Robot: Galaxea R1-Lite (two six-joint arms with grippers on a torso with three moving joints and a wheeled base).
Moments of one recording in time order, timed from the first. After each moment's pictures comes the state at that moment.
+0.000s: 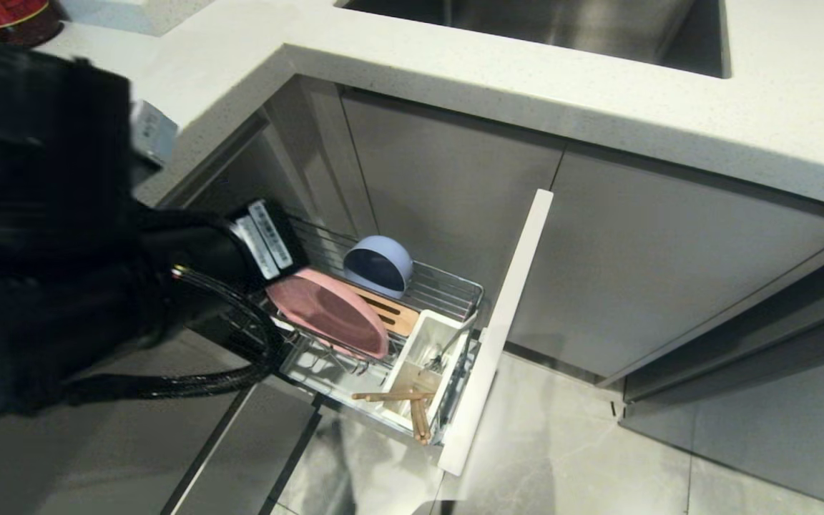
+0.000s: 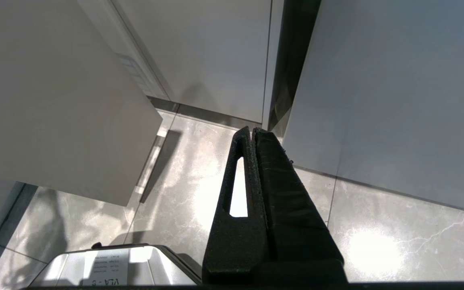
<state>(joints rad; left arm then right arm) -0.85 1.38 -1.08 0.04 0.65 -0.63 0.00 0.00 0.00 -0.01 -0.05 0.10</state>
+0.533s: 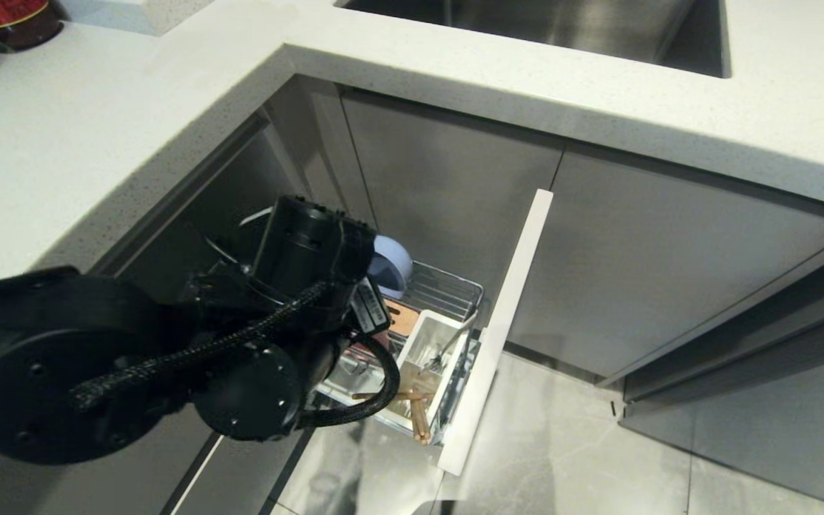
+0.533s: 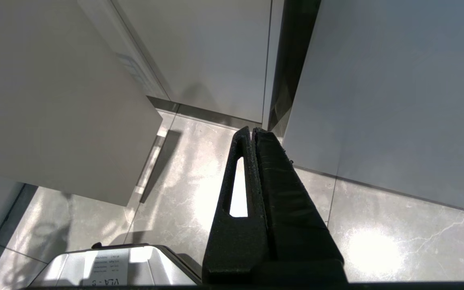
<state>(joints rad) -0.88 1.64 -1.07 -0.01 0.82 -0.77 0.00 0.00 0.00 -0.01 -0.05 0.10</state>
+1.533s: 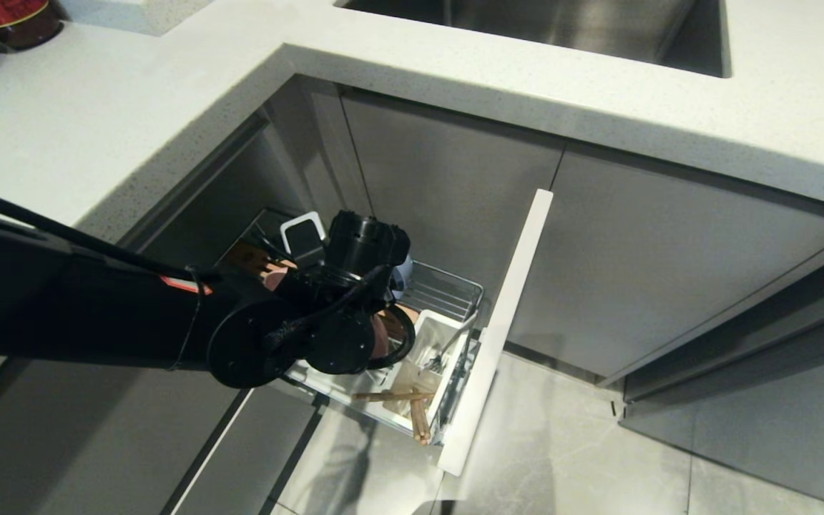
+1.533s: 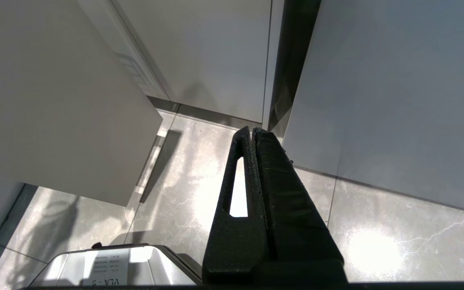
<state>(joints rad) -0.72 1.89 -1.18 -0.17 0.88 -0.70 0.00 0.00 0.00 -0.01 -0.05 0.10</state>
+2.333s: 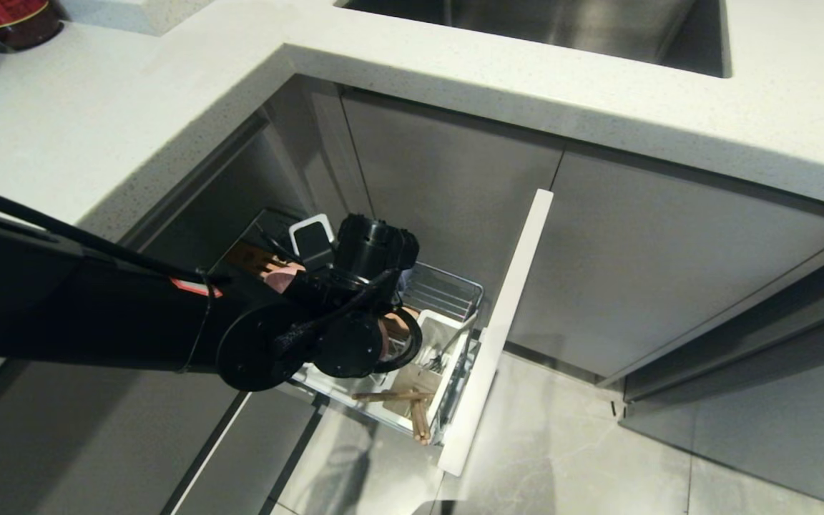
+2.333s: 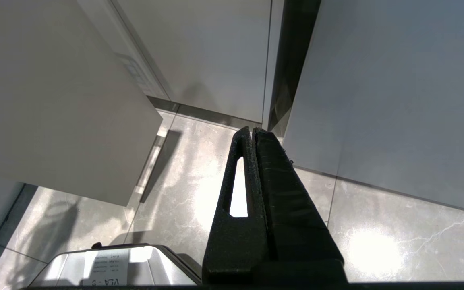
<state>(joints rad) -0.74 1.90 -1.18 -0.16 0.89 -0.70 0.00 0.00 0.00 -0.01 -0.05 0.10</state>
